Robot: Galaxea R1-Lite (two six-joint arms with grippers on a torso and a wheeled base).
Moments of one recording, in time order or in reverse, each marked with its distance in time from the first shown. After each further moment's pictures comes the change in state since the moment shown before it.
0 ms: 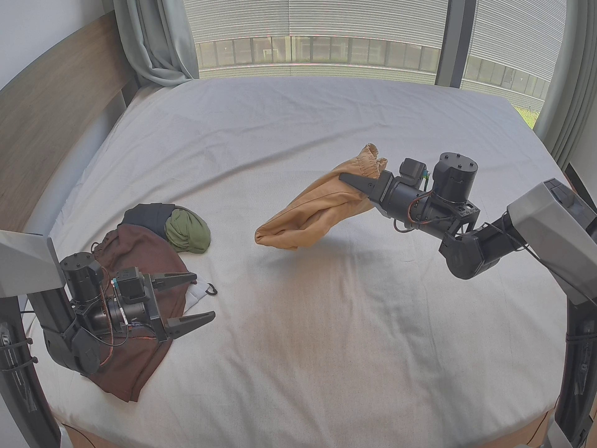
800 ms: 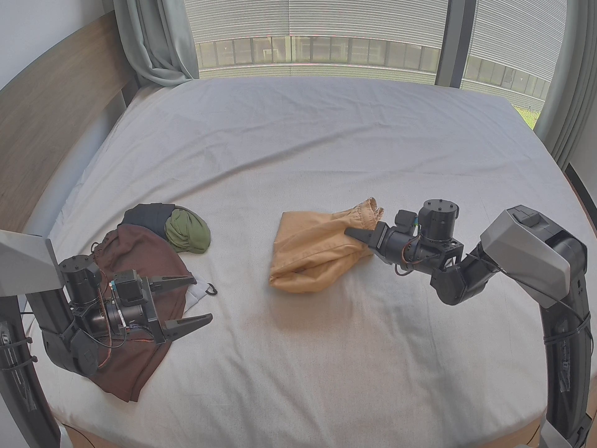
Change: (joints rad) left arm 0.013 0.004 0.015 0.000 -0.002 0.003; right arm -0.054 0.171 0.120 -0.010 -0.004 0.000
